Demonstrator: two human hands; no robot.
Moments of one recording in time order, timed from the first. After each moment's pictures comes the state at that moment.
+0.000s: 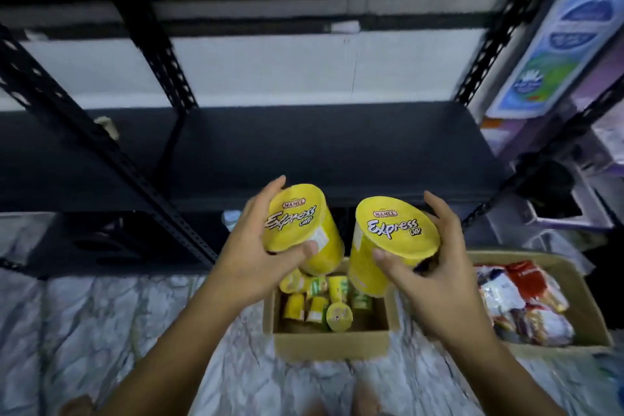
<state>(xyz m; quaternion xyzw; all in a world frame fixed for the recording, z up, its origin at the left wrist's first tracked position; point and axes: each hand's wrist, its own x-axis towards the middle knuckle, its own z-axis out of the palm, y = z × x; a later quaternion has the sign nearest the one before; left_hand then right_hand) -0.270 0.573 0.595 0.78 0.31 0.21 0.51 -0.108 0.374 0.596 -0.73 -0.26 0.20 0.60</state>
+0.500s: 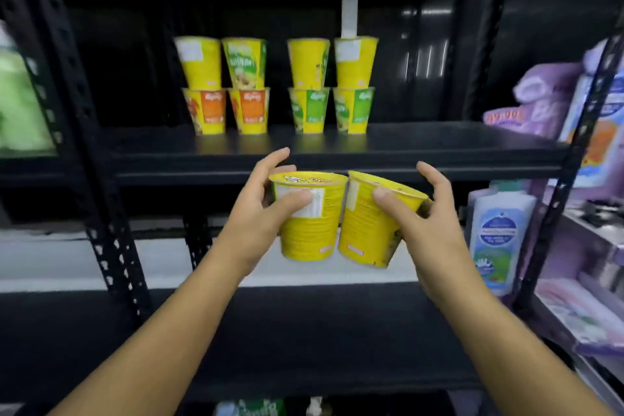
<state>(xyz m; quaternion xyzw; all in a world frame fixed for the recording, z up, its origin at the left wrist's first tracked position) -0.222 0.626 0.892 0.73 0.07 0.41 0.55 -0.075 0.442 0.885 -0.58 -0.34 0.07 0.74</state>
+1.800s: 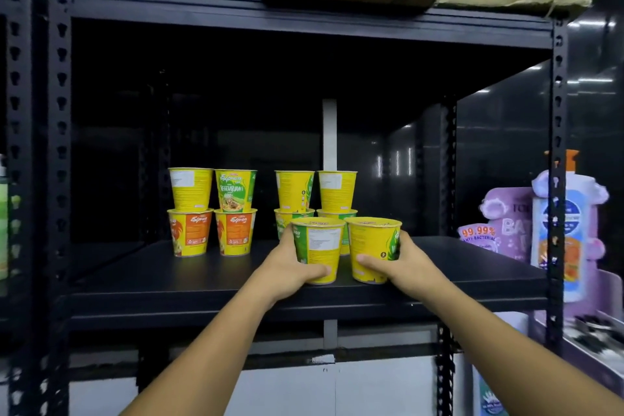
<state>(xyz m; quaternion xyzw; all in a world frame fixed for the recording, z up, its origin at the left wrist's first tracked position) -0.091 0.711 0.986 0.84 0.13 0.33 0.41 0.080 0.519 0.985 -0.72 -0.42 0.00 0.55</state>
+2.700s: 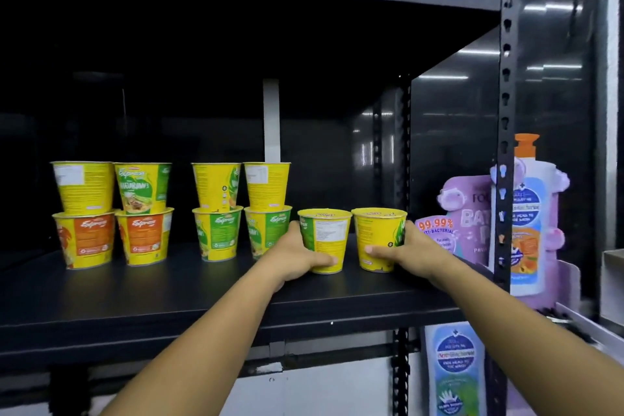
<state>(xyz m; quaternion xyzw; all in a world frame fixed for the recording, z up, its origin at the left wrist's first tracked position) 0.093 0.659 0.998 0.85 0.19 0.27 0.41 0.267 0.458 0.993 -0.77 -0.38 0.05 0.52</state>
